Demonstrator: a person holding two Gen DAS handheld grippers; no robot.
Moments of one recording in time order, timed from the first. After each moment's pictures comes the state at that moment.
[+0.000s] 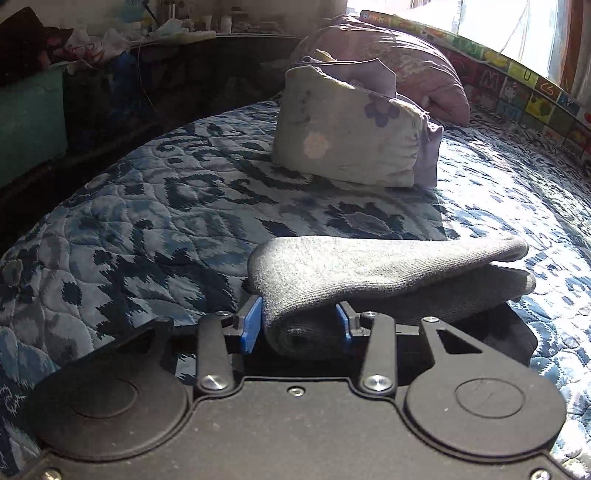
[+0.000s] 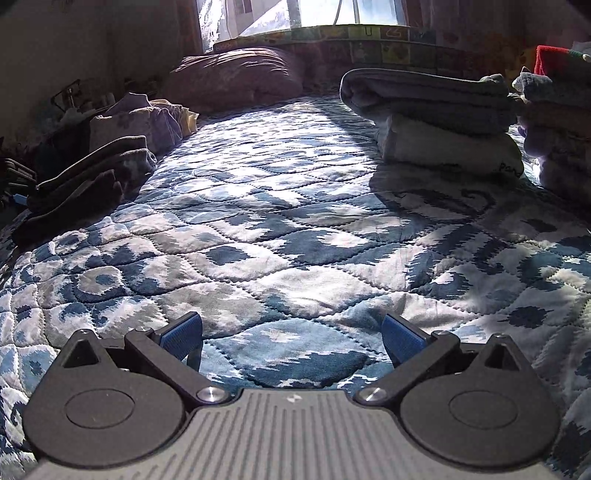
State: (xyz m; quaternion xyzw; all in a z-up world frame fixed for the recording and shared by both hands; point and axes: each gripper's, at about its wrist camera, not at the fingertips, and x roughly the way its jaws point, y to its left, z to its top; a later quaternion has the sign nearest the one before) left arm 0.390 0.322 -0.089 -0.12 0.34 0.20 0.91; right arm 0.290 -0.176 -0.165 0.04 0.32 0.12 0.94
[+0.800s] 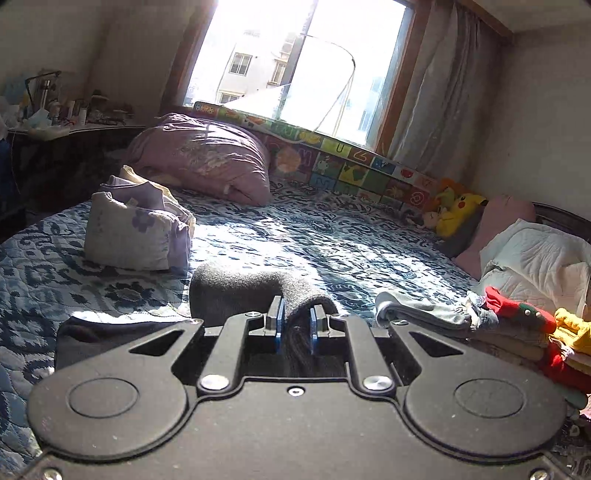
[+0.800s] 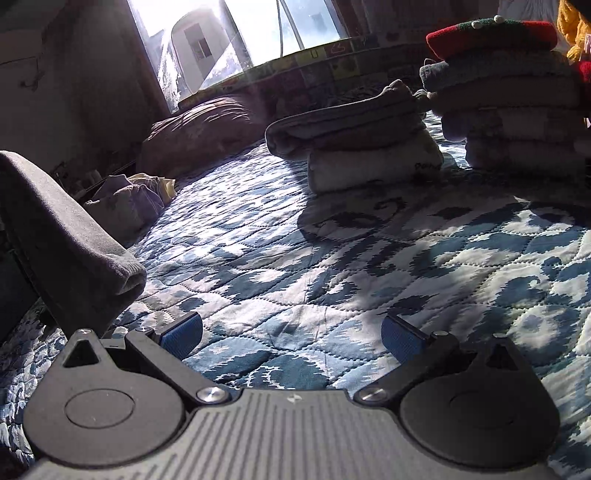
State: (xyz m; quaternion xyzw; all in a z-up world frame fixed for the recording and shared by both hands) left arm 0.264 0.089 0.062 -0.13 0.19 -0.06 0.97; right arm 0.245 -0.285 -0.134 0.17 0.28 0.11 0.94
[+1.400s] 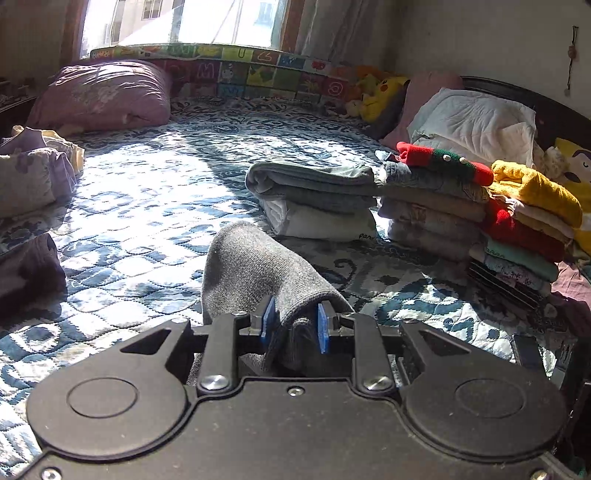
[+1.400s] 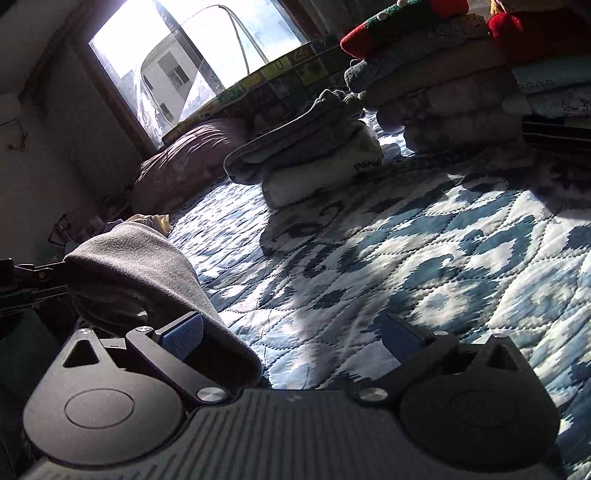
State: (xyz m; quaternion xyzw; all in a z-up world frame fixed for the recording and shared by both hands) left arm 0.246 -0.066 -0.022 -0.05 0.30 -0.16 0.94; right arm 0.218 -0.356 -0.139 0.26 0.28 0.10 0.92
